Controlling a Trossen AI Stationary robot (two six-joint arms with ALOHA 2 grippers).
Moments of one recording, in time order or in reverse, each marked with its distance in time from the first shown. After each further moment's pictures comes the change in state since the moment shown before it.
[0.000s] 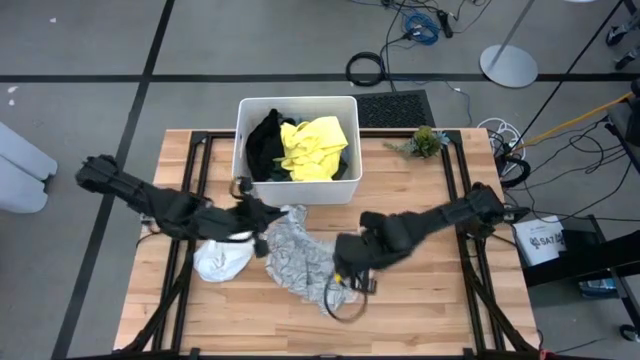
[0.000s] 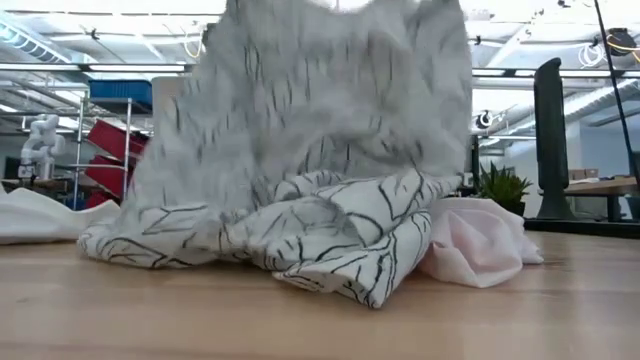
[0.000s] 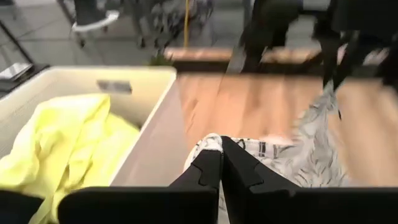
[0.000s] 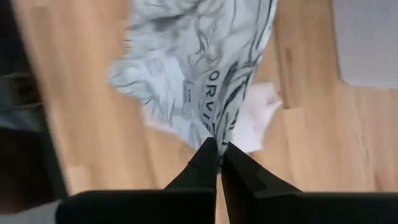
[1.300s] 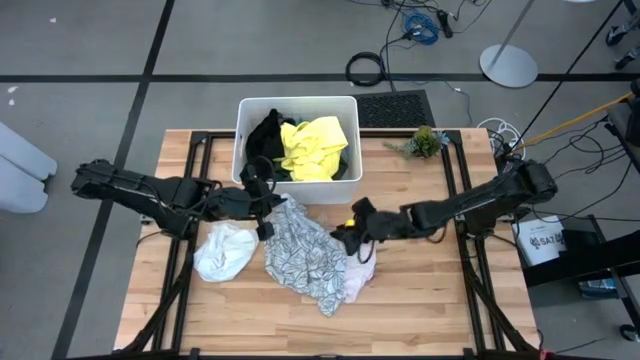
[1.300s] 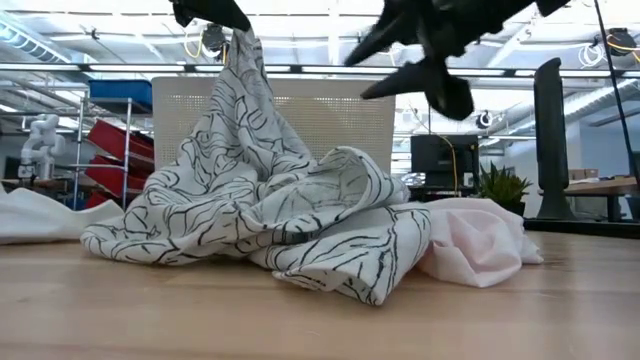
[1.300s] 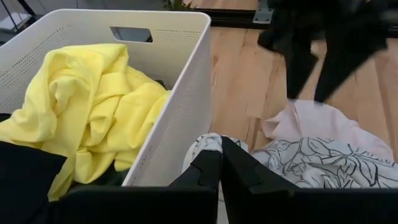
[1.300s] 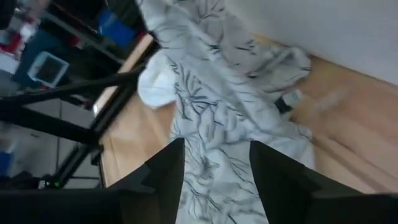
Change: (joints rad) left arm 0.209 0.013 0.001 -0.157 0.185 -0.026; right arm -0.185 -0.481 -1.201 1.541 0.136 0.428
